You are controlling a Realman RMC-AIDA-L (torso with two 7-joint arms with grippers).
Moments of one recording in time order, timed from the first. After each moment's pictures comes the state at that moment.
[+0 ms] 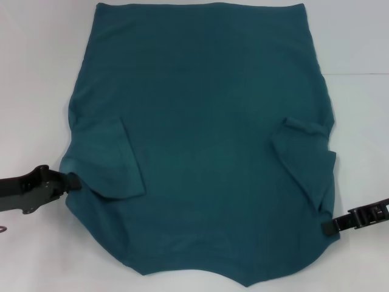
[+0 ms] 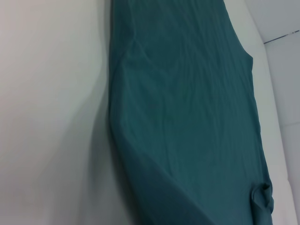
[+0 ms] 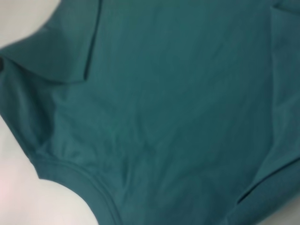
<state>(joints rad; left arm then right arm) -0.50 -2.07 0.33 0.76 2.38 1.52 -2.47 0.66 1.98 -0.66 -0.67 -2.54 -1.61 2.21</state>
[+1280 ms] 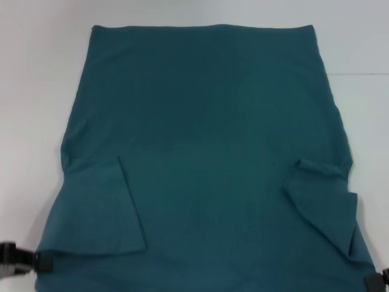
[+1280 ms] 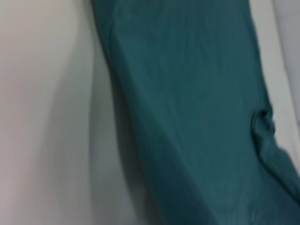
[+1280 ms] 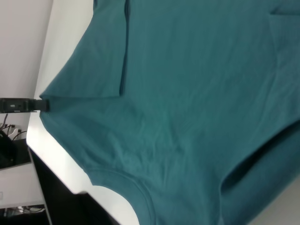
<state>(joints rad) -0.41 -2.03 0.34 0.93 2.53 1.91 -2.36 0.51 1.90 -0.60 -0.68 -2.47 -1.93 2.25</state>
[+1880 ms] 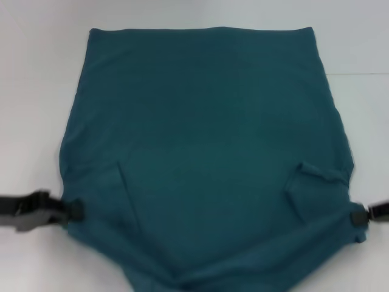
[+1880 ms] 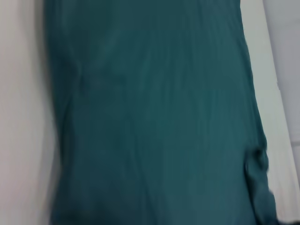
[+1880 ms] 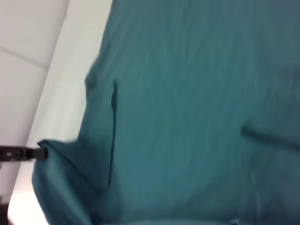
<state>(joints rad) -0.55 -2.02 0.33 0.80 2.53 1.77 -2.41 0.57 1.91 -0.48 -0.68 -2.46 -1.80 2.26</state>
